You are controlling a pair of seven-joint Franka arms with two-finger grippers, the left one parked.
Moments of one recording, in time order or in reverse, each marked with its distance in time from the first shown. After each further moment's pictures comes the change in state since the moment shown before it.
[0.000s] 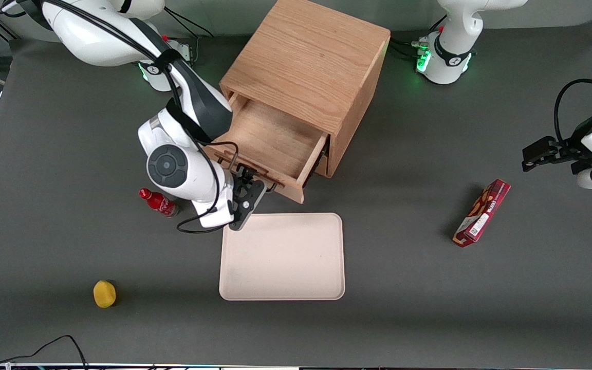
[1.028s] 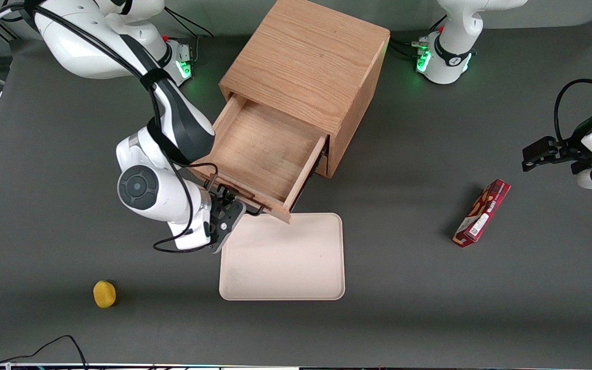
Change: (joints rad) arm -0.002 0.045 -0.089 0.096 -0.005 -0.005 -0.085
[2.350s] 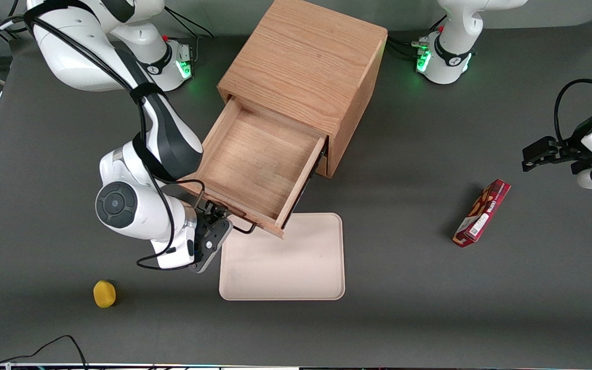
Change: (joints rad) arm 0.007 0.089 -0.037 0.168 -0.004 -0.042 -0.026
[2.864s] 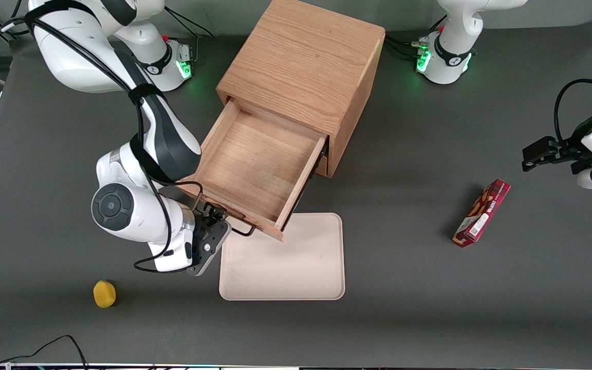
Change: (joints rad) arm 0.006 0.014 -0.010 0.058 0.000 -0.045 -0.006
